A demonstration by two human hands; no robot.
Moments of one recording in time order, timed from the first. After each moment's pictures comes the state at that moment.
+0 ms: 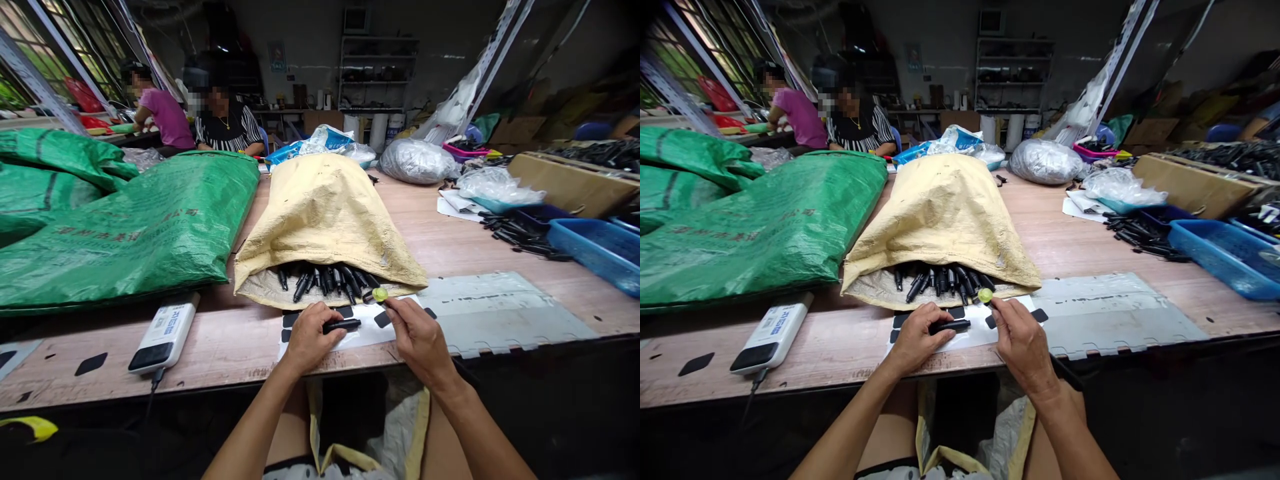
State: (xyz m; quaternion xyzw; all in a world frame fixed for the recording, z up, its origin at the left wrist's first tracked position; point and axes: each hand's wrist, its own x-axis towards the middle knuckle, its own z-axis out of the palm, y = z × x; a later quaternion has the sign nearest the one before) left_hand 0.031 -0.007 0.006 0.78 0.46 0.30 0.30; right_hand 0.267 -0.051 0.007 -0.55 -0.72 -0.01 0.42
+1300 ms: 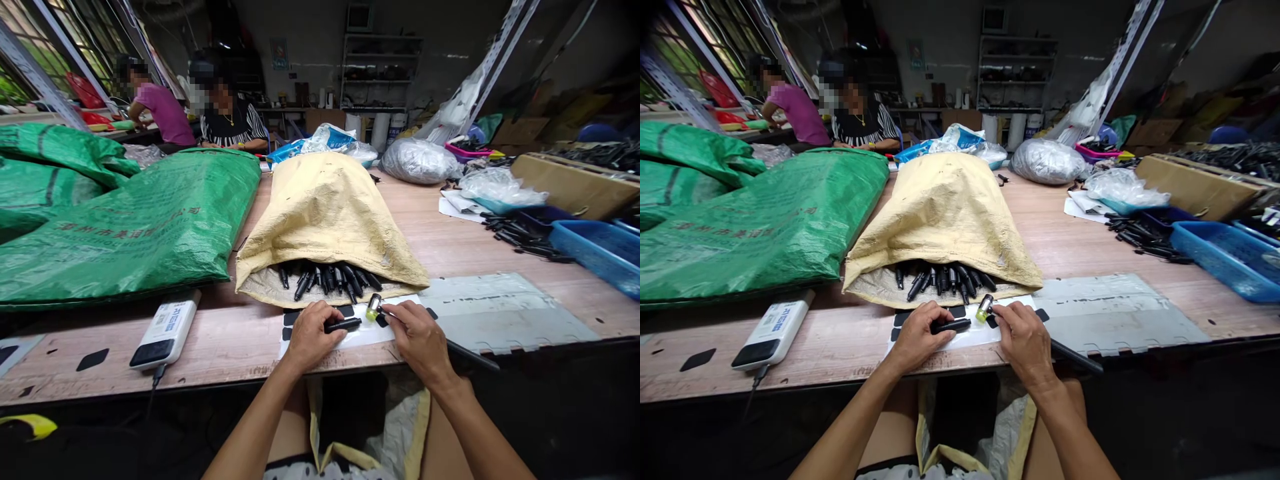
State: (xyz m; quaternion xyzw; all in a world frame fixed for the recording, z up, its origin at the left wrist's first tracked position) left_hand 0.032 -0.008 0.007 0.78 0.47 0.29 0.28; right_hand 0.274 -0.050 -0.008 -0.61 -0.71 -0.04 0.34
